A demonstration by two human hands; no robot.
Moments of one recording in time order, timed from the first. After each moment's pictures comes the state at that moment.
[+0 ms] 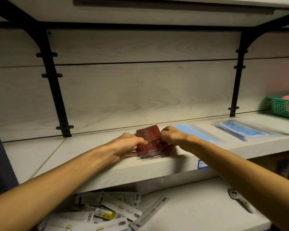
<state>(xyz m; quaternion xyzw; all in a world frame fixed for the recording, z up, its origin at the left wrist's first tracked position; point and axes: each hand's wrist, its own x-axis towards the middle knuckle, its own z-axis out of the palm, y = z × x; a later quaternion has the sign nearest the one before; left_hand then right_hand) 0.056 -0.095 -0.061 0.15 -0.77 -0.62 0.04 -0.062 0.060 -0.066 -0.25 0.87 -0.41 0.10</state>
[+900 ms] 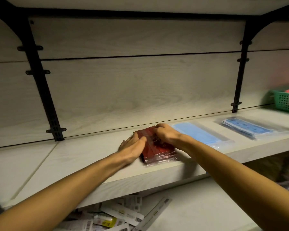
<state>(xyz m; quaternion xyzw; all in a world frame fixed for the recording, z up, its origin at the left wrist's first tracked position) -0.006 -0.119 -0.097 0.15 -0.92 -0.36 0.06 -0.096 0.019 -0.082 -0.22 0.84 -0.49 0.09</state>
